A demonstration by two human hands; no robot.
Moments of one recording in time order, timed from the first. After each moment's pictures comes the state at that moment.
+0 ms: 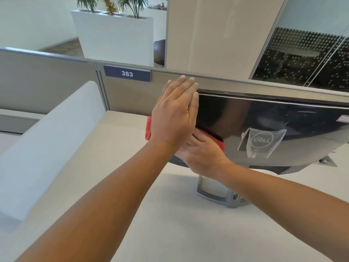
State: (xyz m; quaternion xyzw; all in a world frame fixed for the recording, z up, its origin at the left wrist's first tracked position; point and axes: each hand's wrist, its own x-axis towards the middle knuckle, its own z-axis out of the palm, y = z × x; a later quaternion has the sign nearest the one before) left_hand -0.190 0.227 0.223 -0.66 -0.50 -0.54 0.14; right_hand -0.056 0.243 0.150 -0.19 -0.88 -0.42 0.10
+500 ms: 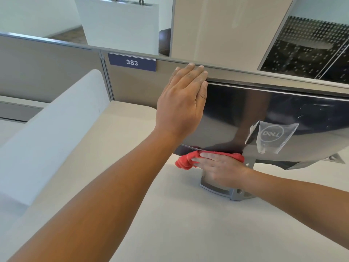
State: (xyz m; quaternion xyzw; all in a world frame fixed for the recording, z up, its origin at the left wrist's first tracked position) left_hand -0.193 0.229 0.220 -0.67 -0.48 -0.54 0.16; right_hand 0.017 0.252 0.071 -0.08 -0.89 -0.44 -0.13
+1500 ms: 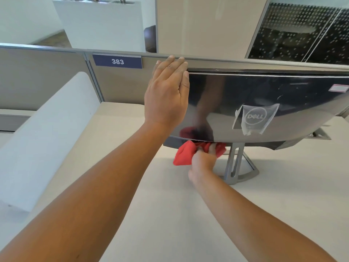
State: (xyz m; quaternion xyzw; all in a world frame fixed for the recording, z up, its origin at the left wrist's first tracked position) left_hand -0.188 0.225 0.220 -0.66 -0.49 -0.55 0.15; right_hand -0.093 0.206 0.069 0.58 0.14 -0.51 -0.62
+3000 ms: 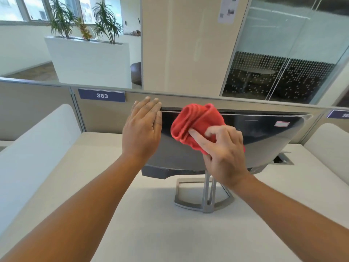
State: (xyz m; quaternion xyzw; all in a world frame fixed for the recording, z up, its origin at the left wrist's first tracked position) left_hand -0.189 0.225 0.221 -0.67 -0.49 -0.53 0.16; right_hand 0.039 0.190 0.213 0.37 0.79 0.30 -0.39
